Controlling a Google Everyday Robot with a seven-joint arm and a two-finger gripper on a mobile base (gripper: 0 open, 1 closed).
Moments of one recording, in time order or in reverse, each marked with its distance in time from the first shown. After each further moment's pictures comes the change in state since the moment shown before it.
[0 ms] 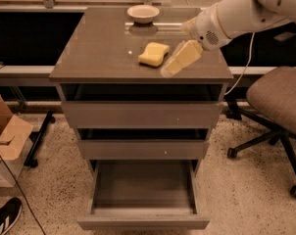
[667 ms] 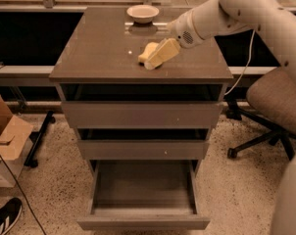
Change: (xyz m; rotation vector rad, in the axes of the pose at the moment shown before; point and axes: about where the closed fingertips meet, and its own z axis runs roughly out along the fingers) arm -0.011 -0.054 0.072 0.031 -0.060 0.026
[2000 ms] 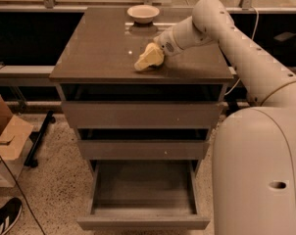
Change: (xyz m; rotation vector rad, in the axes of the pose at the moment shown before) arm 0.030 -0.056 0.108 -0.022 -0.002 0.079
